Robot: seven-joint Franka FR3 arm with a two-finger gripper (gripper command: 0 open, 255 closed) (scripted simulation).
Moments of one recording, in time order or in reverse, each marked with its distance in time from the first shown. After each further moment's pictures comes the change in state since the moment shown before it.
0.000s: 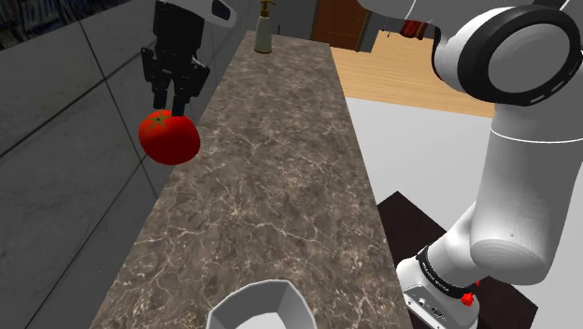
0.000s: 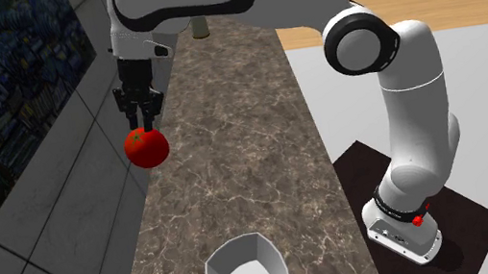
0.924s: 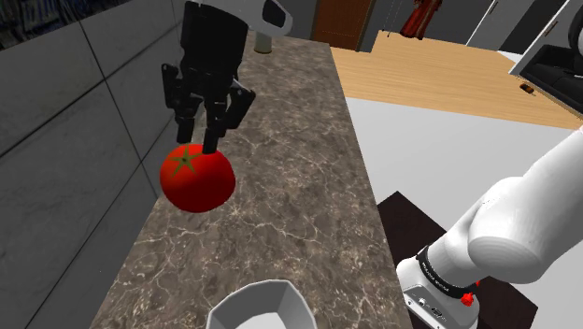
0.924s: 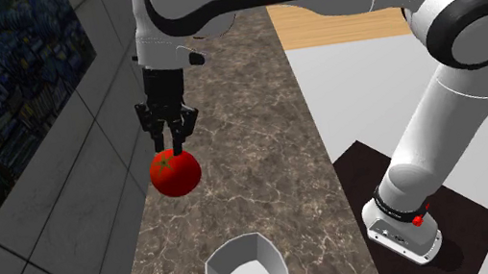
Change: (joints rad) arm -0.052 -0.498 0.058 -0.541 0.232 0.101 -0.012
